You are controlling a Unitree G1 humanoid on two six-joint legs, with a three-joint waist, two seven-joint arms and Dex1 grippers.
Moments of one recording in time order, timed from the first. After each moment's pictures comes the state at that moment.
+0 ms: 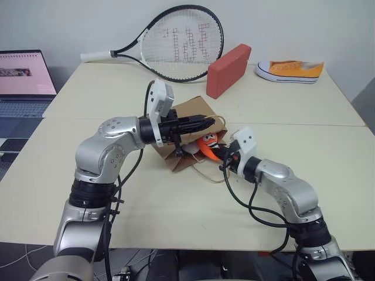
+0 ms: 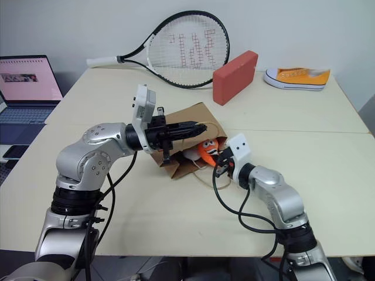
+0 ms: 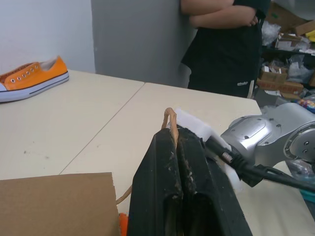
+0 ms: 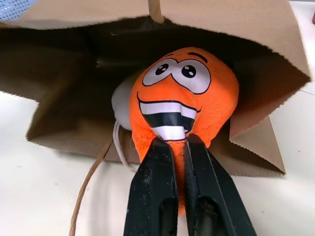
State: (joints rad) left arm -0.71 0.50 -0.03 -0.13 -0.63 0.66 -0.99; right arm -0.40 -0.26 0.19 -0.24 0.28 0.69 0.41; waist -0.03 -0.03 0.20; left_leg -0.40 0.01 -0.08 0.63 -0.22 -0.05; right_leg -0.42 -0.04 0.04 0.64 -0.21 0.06
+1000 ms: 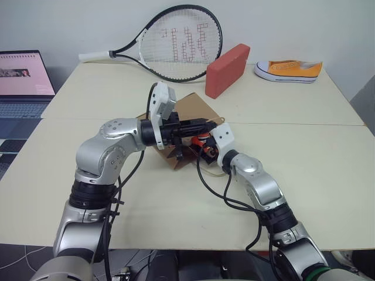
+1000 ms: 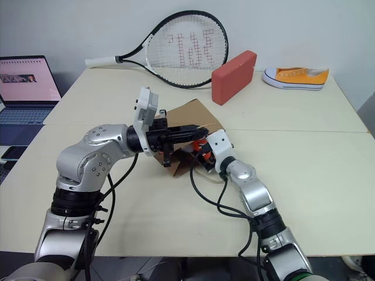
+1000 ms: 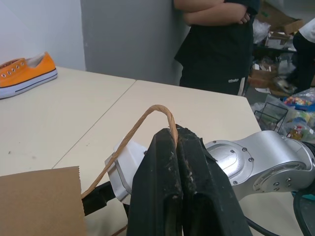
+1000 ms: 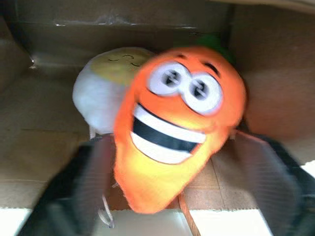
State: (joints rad) left arm -0.70 0.49 -0.04 -0.14 -0.63 0.67 -1.01; right arm -0.52 -0.09 0.26 0.04 0.02 0.49 0.29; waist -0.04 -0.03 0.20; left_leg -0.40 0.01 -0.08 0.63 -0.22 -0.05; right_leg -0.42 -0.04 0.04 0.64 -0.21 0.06
